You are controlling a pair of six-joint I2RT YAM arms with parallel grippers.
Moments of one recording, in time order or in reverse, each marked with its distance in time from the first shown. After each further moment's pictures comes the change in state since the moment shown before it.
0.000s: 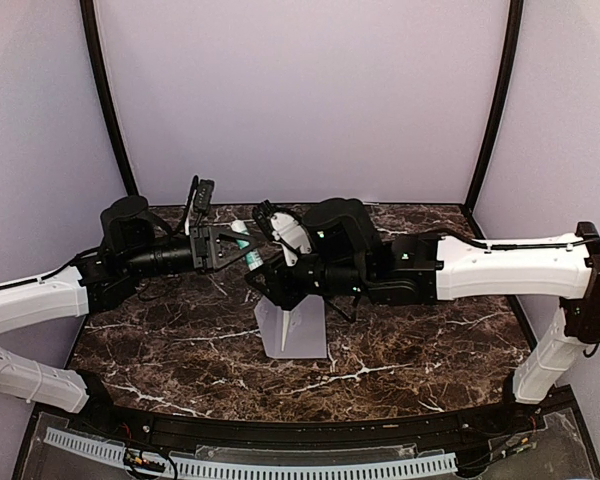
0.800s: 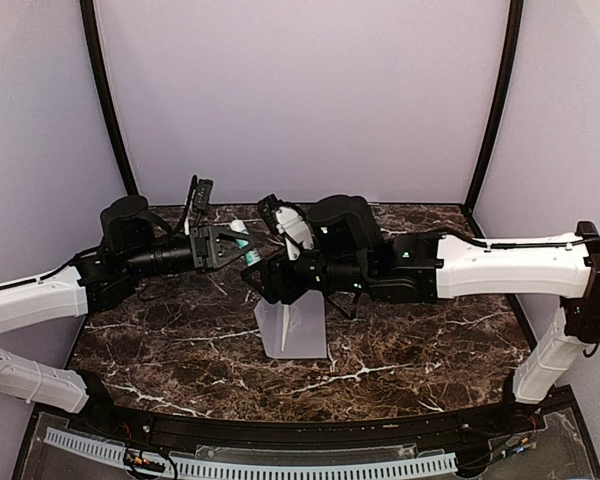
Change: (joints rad) left arm 0.000 -0.006 0.006 -0.020 -0.029 0.018; right arm -0.013 -0.012 -0.019 0.049 -0.022 0.043
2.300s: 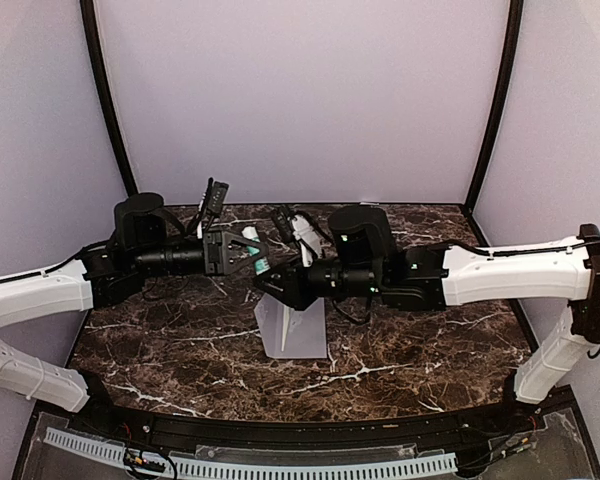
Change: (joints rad) left arm -0.045 0.051 0.059 -0.102 -0.021 0.103; right arm -0.053 -0.037 -0.145 0.149 -0.184 0.087
